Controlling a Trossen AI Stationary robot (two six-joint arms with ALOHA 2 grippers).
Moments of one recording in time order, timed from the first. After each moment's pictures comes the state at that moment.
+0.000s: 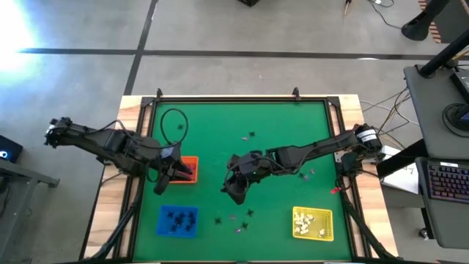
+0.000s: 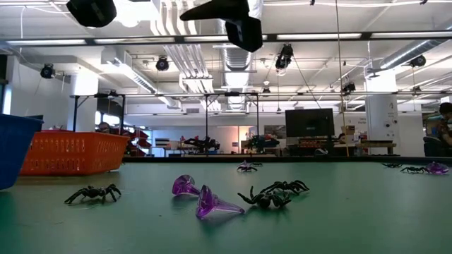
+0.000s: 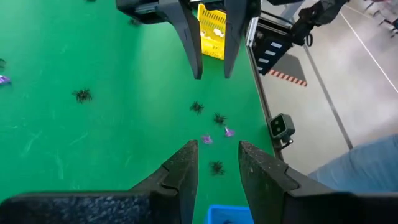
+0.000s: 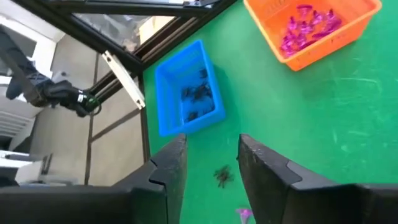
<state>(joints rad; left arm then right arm) -0.26 0.87 0.89 -0.57 0.05 -0.42 0.18 1.80 1.46 -0.23 -0.10 0.73</state>
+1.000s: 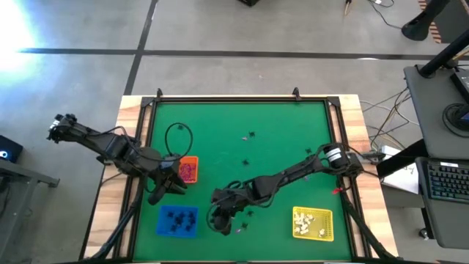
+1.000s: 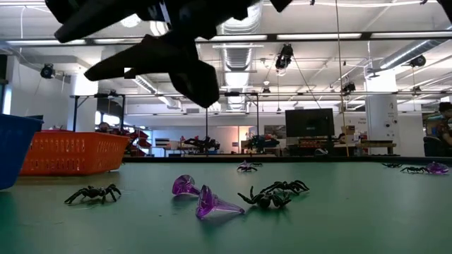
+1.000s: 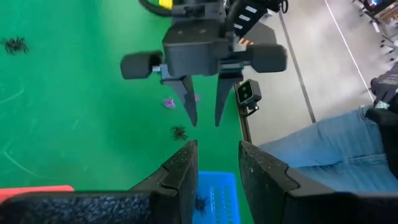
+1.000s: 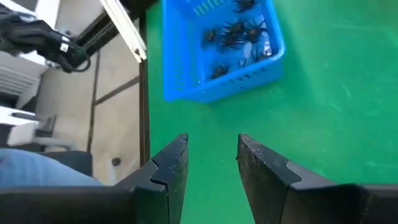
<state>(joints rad) -0.38 0.90 0.89 -0.60 0.11 -0.55 0.31 2.18 1.65 -0.10 -0.14 0.74</state>
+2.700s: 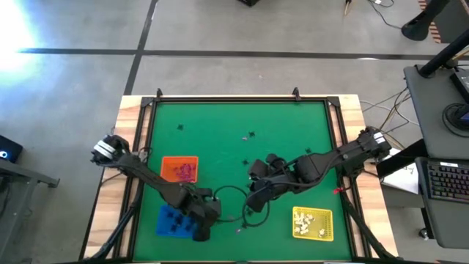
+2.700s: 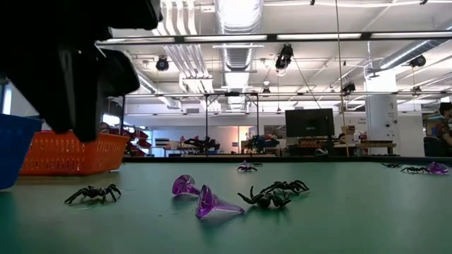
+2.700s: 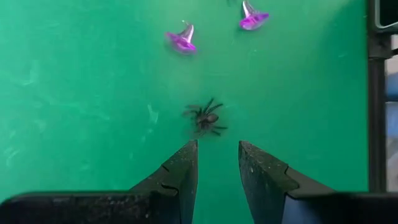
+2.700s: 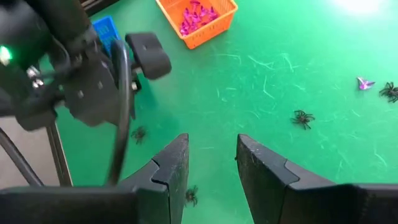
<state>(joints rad) -0.55 1.77 1.14 -0.48 -0.04 -0.59 0.39 1.74 1.73 -0.95 0.37 0.81</state>
